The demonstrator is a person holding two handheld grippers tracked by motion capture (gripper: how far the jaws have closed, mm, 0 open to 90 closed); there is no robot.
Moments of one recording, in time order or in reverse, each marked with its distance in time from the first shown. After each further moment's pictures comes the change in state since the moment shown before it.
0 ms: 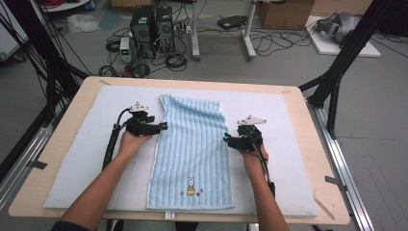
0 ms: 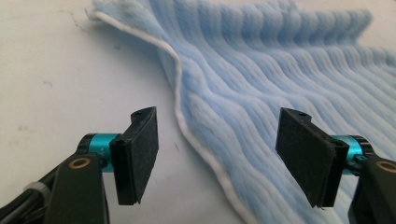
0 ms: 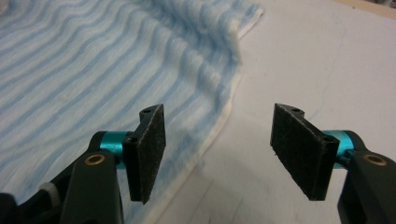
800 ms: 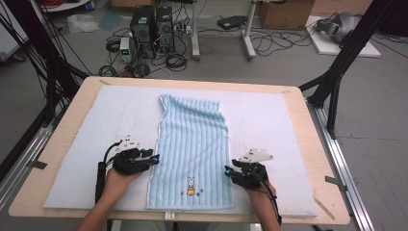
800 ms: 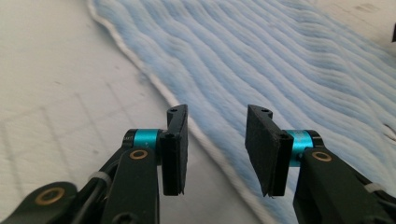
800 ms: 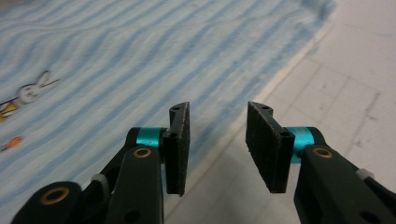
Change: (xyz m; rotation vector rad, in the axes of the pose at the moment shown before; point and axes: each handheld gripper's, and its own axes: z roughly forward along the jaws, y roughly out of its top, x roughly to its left) left arm -0.065 -0.066 -0.075 0.032 -0.091 0.046; right arm 0.052 -0.064 -0.067 0.027 0.177 -0.059
